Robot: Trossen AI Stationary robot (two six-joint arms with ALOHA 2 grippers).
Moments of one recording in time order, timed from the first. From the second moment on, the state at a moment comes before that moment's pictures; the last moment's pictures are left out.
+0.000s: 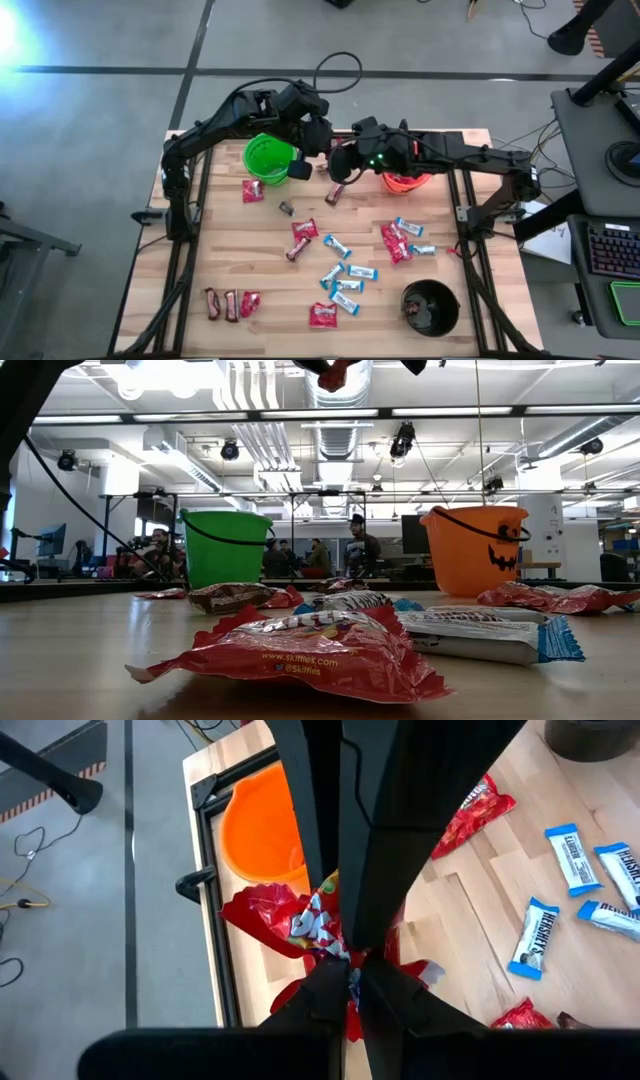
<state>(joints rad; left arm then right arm) 0.27 1.90 2.36 -1.24 0.10 0.62 -0.06 1.62 1.83 -0.81 0.42 0.76</state>
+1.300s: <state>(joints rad) 0.27 1.90 2.35 -1.25 -0.02 0.57 -0.07 1.60 1.88 -0.93 0.43 0.68</state>
